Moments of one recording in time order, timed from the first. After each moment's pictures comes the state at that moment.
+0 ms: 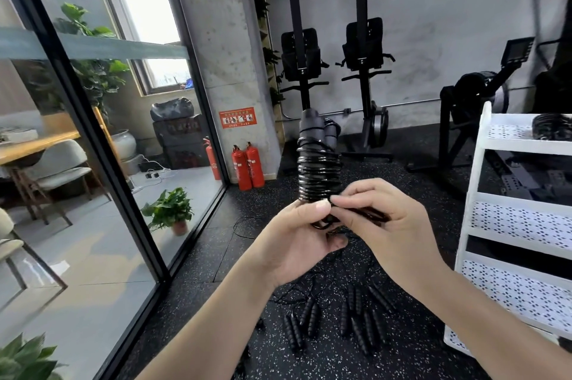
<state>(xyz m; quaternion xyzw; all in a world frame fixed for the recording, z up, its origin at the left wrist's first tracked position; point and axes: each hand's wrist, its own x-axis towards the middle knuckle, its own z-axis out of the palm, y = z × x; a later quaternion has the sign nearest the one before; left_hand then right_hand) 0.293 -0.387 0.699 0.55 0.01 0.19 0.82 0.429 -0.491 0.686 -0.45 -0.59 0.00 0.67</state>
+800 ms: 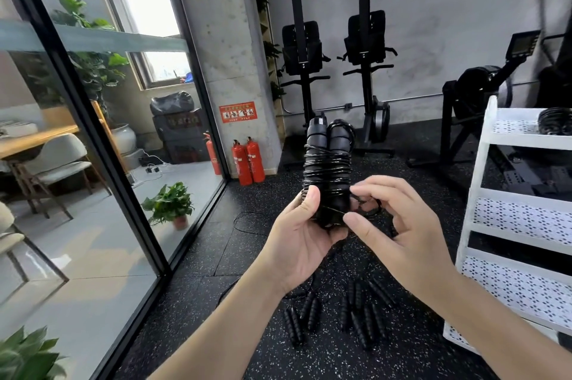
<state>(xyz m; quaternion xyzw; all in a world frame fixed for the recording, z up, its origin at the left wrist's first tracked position) 0.303 -0.389 0.676 0.49 0.05 0.32 0.81 0.445 -0.493 0.664 -0.47 -0.62 -0.08 0.63</state>
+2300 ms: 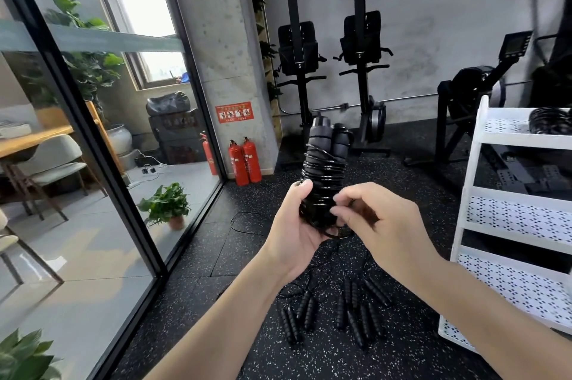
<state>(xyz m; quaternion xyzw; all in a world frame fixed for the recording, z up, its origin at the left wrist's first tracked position) 0.313 -0.388 0.679 0.56 0.11 0.34 0.75 0.444 -0.488 0.675 -0.54 -0.63 -0.13 0.55</state>
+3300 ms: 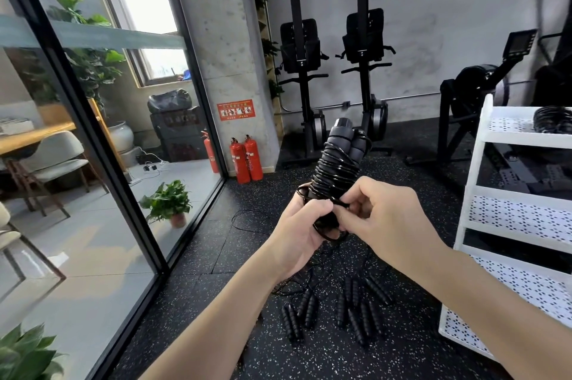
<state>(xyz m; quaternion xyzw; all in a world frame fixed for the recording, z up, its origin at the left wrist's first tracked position) 0.310 -0.381 0.672 0.60 0.12 0.33 0.72 0.443 -0.484 0.686 -0.61 -0.60 -0.08 0.51</state>
